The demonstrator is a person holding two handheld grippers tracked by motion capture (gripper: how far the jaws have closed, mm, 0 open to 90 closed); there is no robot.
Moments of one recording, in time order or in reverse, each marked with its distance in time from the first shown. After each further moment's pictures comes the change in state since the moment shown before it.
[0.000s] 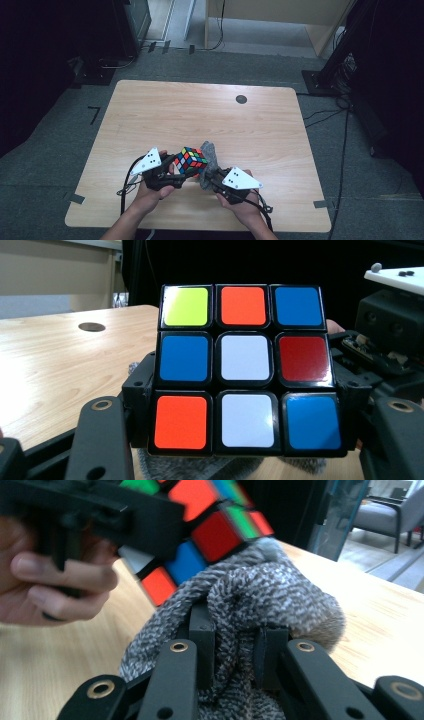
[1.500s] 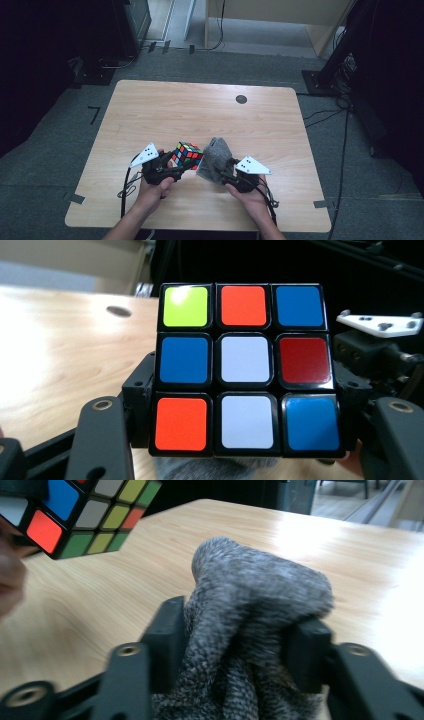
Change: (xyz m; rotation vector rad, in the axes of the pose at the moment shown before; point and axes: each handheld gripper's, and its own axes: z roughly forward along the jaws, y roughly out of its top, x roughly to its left) left arm 0.019 -0.003 0.002 -0.006 0.105 -0.207; right arm -0.048 -0.022 -0.001 0.072 -0.126 0.182
